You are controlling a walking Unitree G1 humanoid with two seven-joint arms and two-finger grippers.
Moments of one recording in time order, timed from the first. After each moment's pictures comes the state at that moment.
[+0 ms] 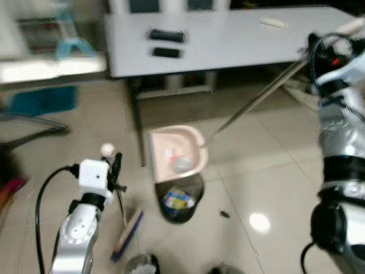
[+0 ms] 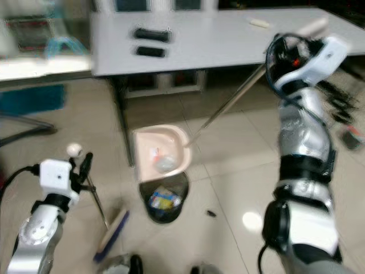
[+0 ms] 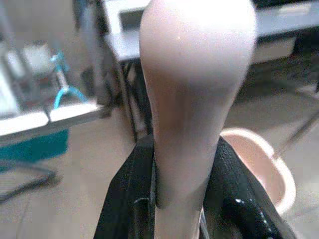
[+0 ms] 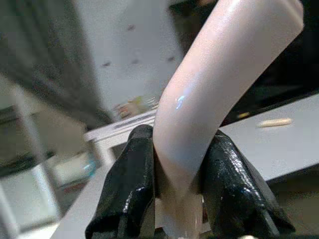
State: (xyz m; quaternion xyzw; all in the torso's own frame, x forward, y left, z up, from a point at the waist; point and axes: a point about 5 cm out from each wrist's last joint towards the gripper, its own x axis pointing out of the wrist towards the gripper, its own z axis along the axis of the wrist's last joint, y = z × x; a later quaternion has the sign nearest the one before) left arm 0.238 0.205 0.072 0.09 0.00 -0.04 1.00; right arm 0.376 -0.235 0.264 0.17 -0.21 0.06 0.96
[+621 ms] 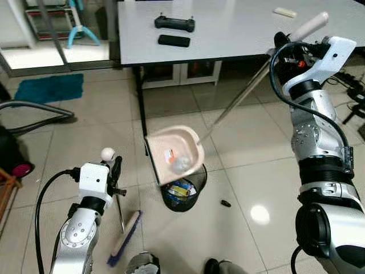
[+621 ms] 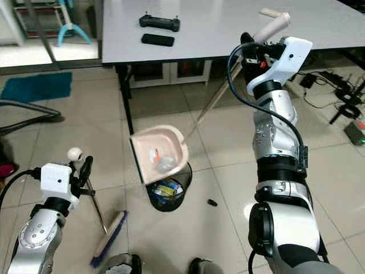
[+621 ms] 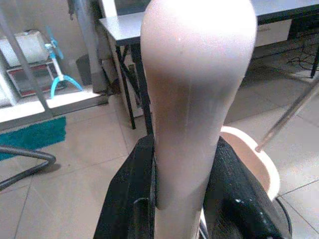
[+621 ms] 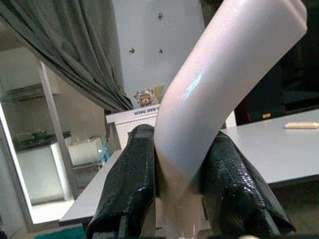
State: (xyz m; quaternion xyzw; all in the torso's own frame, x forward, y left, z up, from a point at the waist) left arm 0.240 0.203 0.074 0.09 -0.01 -0.04 0.99; right arm 0.380 -0.194 0.252 0.13 -0.23 0.10 0.96
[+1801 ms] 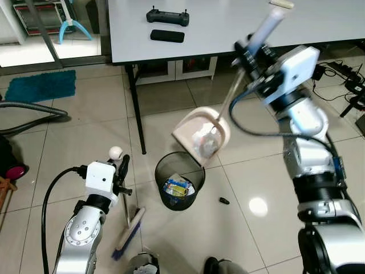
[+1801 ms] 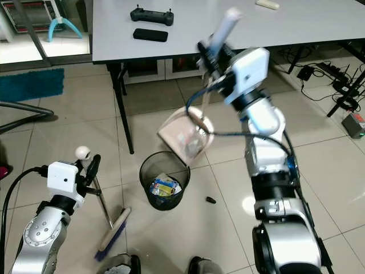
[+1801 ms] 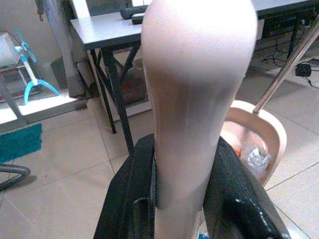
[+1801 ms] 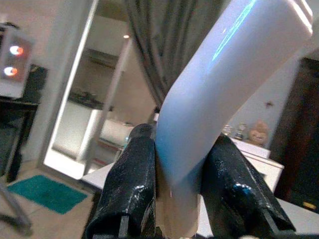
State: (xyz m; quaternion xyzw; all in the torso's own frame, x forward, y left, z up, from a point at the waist) left arm 0.243 0.193 0.075 0.09 -0.02 -0.08 0.99; right arm 0.346 -0.142 0.249 -0.11 -0.31 0.27 0.90
